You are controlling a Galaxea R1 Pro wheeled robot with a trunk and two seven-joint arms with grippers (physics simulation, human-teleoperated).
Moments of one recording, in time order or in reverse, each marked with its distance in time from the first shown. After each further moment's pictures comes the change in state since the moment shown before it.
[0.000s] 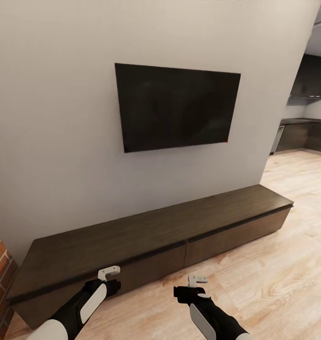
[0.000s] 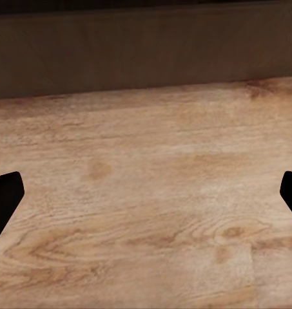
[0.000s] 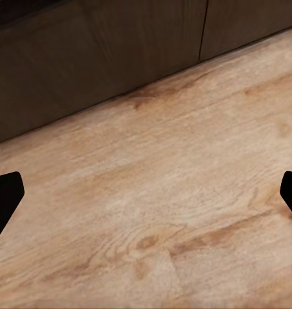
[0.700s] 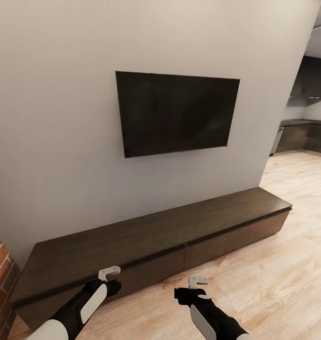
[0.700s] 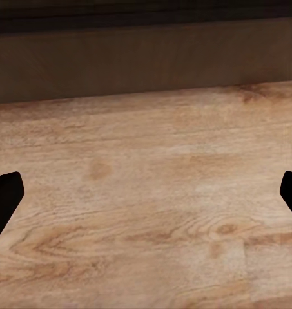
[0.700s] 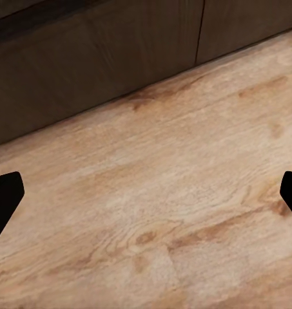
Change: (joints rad) left arm 0.000 -0.003 0.000 0.001 0.000 0.000 0.000; right arm 0.000 0.000 0.000 0.016 0.000 -0.002 0.001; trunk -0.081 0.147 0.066
